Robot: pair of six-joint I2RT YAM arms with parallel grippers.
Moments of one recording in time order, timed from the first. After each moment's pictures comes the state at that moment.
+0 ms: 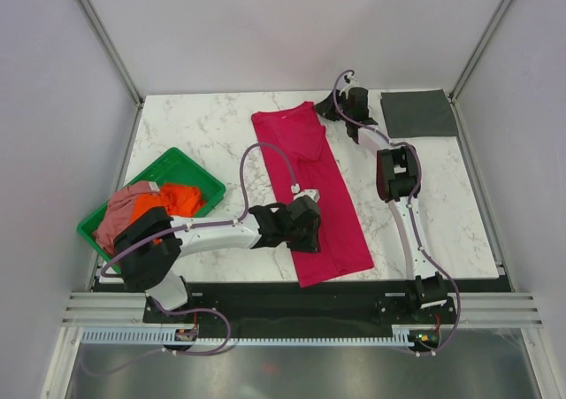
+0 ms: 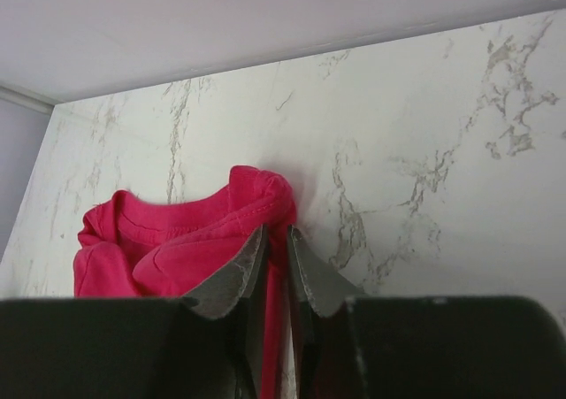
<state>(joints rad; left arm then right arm) -1.10 1.60 0.96 -0.29 -0.02 -0.89 0.19 2.85 2.34 0.24 -0.42 0.61</state>
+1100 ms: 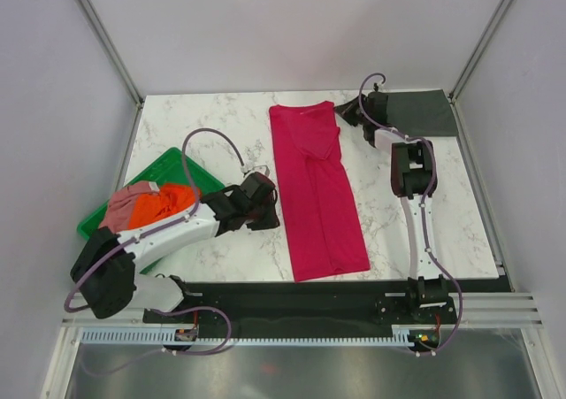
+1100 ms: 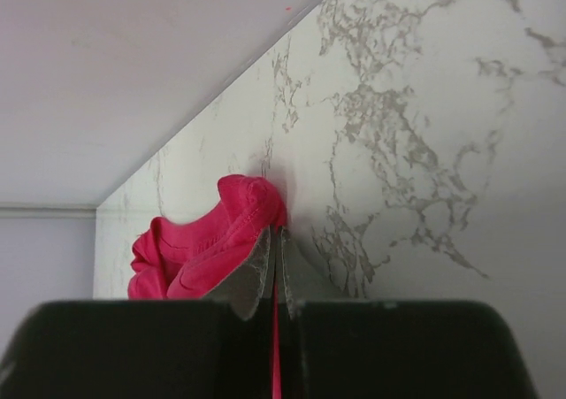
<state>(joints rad) -0.82 1.37 0.86 -0.46 -0.11 -0.81 0.10 2.71 2.06 0.33 -0.31 0.90</state>
